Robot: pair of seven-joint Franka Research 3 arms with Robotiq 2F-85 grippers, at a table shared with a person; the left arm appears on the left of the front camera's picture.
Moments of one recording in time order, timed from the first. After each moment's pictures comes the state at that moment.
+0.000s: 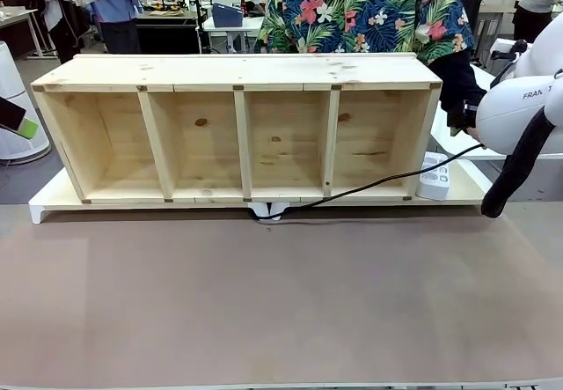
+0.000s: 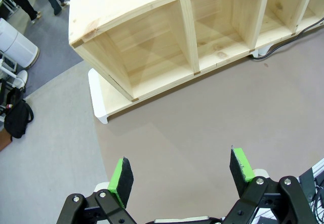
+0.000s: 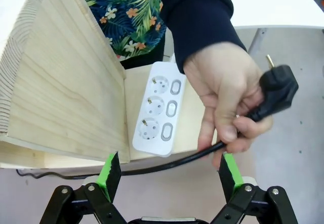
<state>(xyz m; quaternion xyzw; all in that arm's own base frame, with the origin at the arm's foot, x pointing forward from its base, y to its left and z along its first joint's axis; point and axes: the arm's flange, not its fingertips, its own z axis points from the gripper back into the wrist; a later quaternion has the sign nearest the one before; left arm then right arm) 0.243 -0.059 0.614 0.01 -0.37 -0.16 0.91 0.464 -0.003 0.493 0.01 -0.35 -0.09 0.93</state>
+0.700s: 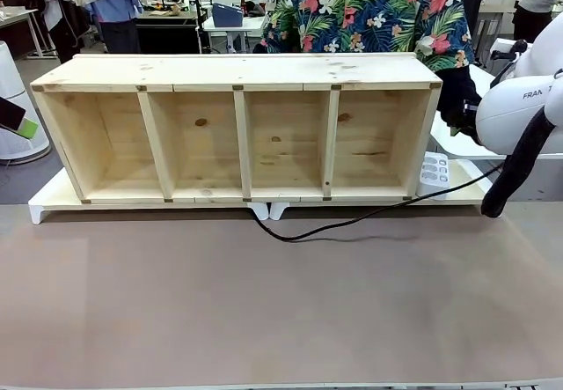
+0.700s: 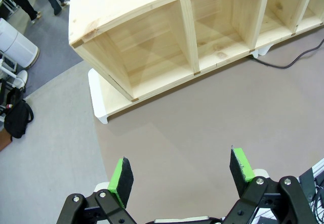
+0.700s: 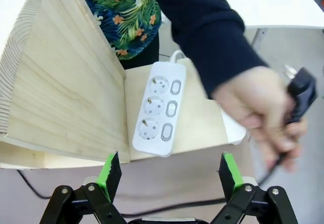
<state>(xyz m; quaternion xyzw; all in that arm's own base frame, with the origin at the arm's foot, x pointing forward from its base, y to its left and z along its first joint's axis) 0.243 -0.059 0.614 0.01 -0.37 -0.16 0.91 0.464 -0.003 0.493 0.01 -0.35 -0.09 0.93</state>
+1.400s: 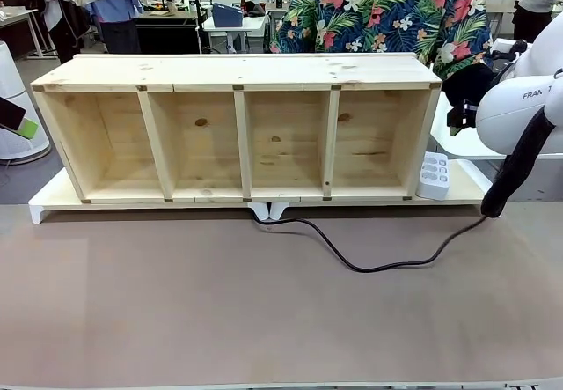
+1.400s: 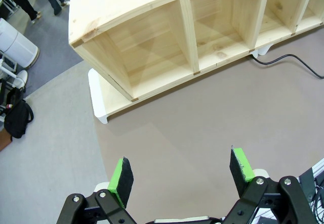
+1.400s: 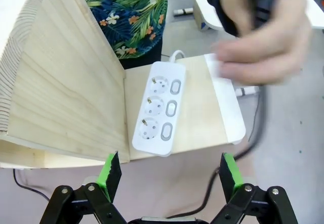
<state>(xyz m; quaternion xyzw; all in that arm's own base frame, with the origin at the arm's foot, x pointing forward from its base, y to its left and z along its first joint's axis) 0.243 -0.059 0.614 0.01 -0.37 -0.16 0.91 0.464 -0.003 0.493 0.01 -0.35 -0.09 0.93</state>
